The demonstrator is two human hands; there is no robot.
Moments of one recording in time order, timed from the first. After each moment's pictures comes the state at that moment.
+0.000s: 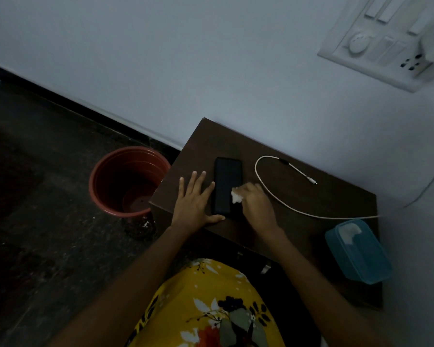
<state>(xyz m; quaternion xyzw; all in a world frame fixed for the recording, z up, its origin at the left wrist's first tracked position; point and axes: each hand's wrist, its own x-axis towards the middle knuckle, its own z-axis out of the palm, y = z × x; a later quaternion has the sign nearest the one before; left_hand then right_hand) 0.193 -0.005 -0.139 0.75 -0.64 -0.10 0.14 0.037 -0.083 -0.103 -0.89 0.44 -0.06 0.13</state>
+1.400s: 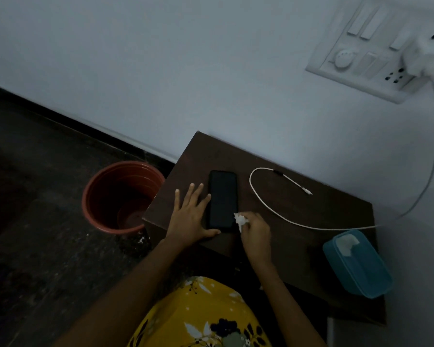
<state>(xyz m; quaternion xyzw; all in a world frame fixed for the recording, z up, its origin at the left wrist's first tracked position) 0.194 -0.015 -0.128 0.74 -0.66 -0.12 0.11 0.029 -0.053 -0.109 -0.72 0.61 -0.19 0.25</state>
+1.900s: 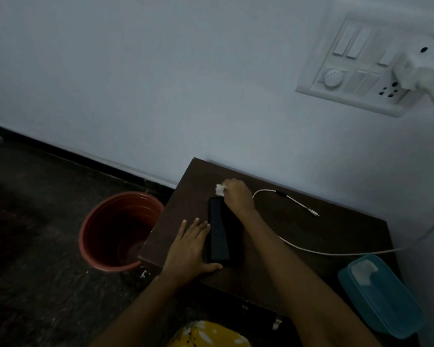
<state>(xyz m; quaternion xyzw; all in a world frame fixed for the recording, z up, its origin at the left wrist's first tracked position) 0.202 -0.023 -0.139 0.71 -0.68 -0.14 0.08 0.115 -0.189 -0.099 -0.84 0.51 -0.08 0.16</state>
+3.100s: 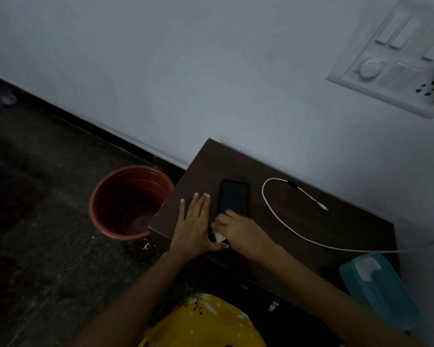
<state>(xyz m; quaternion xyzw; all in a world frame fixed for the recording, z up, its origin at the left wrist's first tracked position) 0.199 -0.014 -0.145 0.76 -0.63 -0.13 0.10 0.066 -0.084 -0.096 -0.99 0.13 0.03 0.08</state>
